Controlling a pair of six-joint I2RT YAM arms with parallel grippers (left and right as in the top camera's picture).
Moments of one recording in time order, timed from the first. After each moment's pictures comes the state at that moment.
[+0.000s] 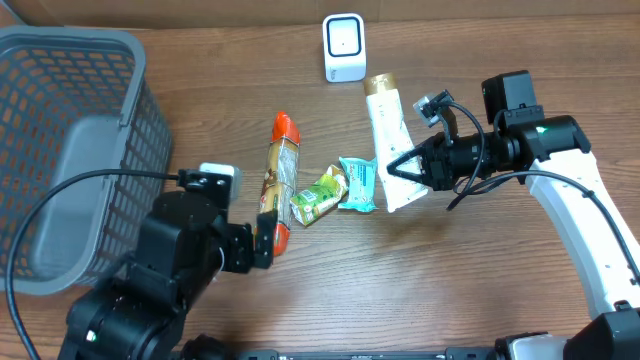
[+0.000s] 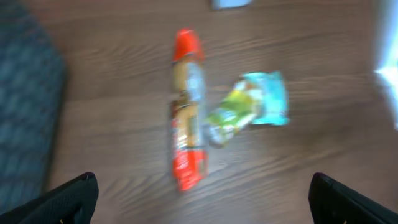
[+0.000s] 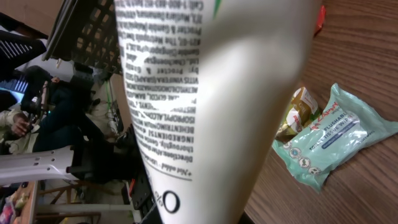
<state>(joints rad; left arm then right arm) -0.43 0.87 1.26 -1.20 -0.14 -0.29 0.17 1.53 1.30 -0.96 -1.02 -0.28</state>
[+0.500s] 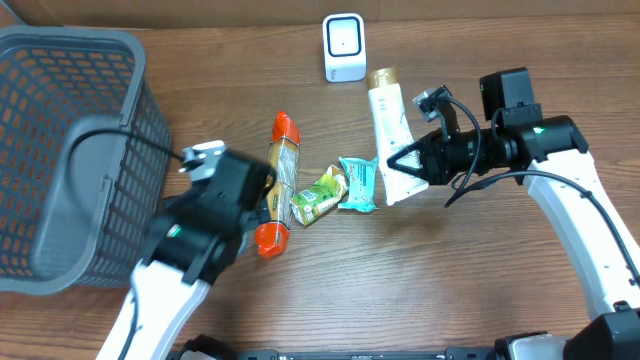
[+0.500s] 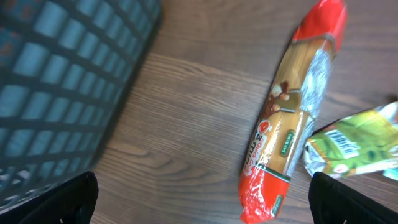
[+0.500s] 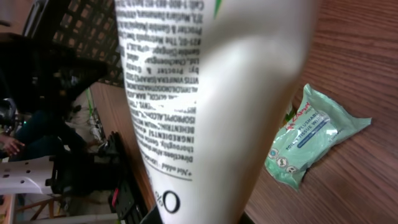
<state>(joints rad) -0.43 1.15 1.16 -1.17 -0.50 -0.59 0.18 1.53 1.30 -0.89 -0.93 -0.19</state>
